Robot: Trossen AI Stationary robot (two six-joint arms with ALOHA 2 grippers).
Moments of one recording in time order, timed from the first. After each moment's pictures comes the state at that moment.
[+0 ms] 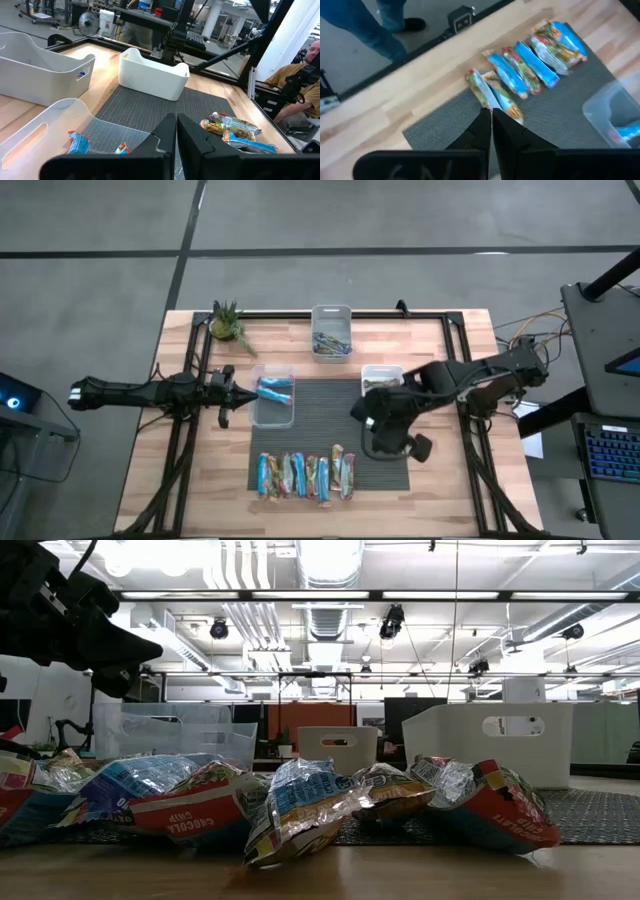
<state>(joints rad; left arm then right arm) -0.02 0.19 0.01 0.03 -0.07 -0.29 0.31 1.60 1.70 -1.13 -0.32 -0.56</state>
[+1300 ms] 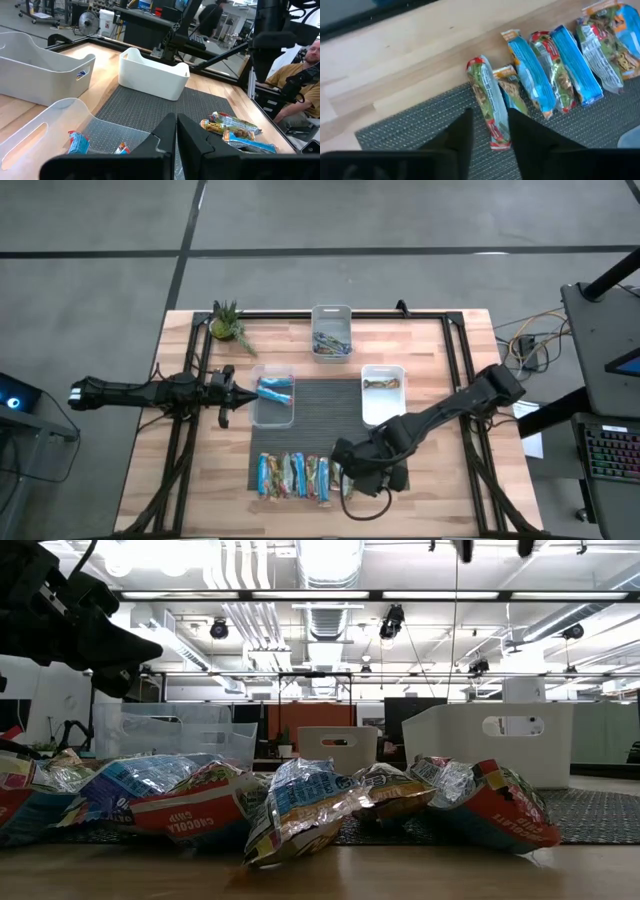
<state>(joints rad) -0.02 0.19 0.01 0.03 -0.07 -0.29 0.45 1.86 1.62 -0.95 -0.15 -0.68</state>
